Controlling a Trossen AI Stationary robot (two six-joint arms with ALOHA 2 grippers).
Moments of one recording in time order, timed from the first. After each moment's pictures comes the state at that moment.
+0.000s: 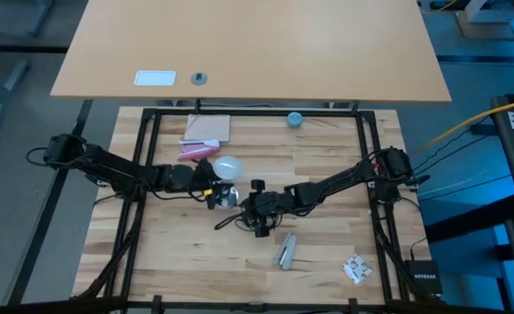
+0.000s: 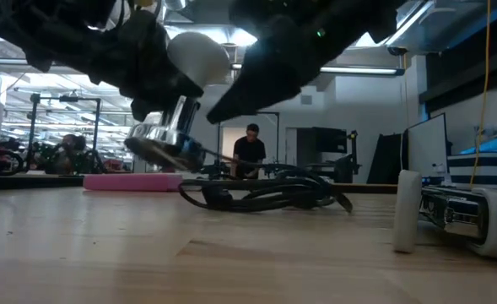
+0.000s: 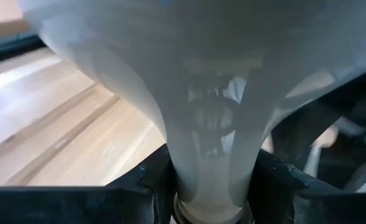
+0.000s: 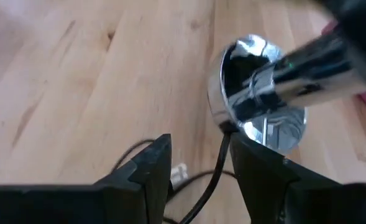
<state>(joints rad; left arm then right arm) -0.09 1.25 0.38 0.57 -0.31 -0.38 0.22 1.90 1.18 0.05 0.19 -0.06</state>
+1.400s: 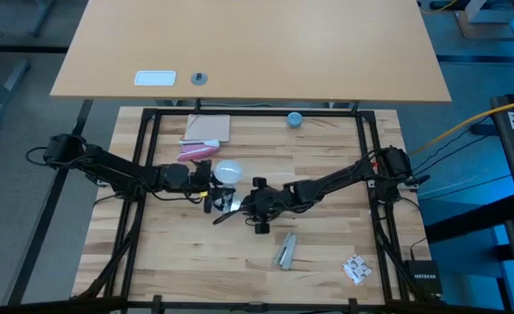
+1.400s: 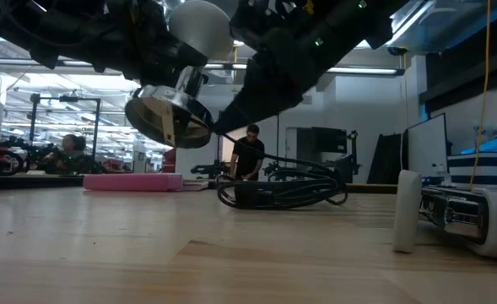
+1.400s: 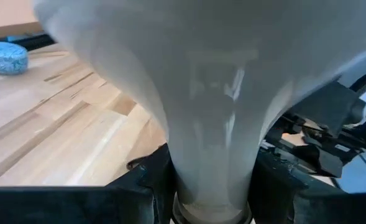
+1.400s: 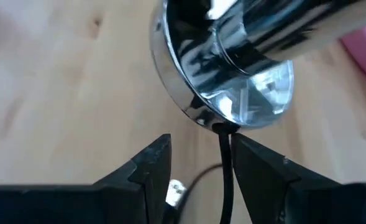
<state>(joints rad) -0.11 1.24 0.39 0.69 -0.18 -0.38 0.20 1.90 1.18 0.04 0.16 -0.01</state>
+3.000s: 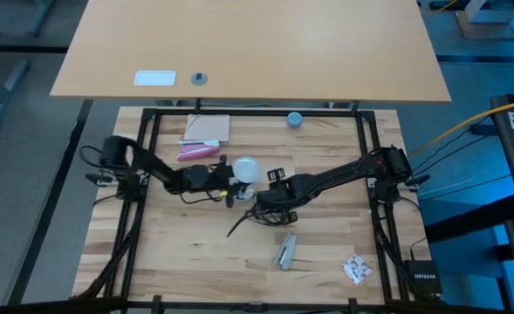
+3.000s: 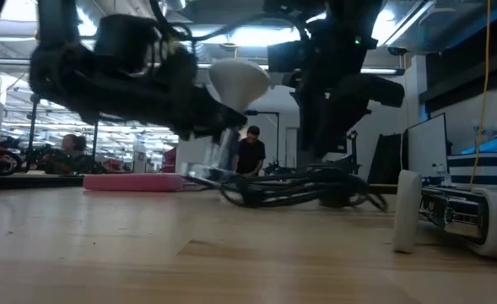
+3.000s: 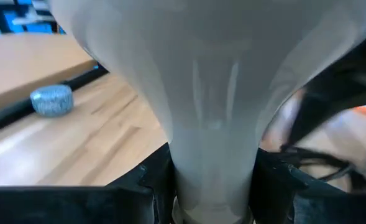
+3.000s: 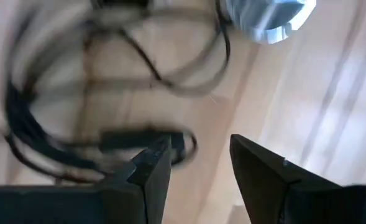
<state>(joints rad) 0.02 1.82 0.46 1.25 -0.21 -0.06 0.20 1.90 1.40 -0.85 0.30 -0.16</state>
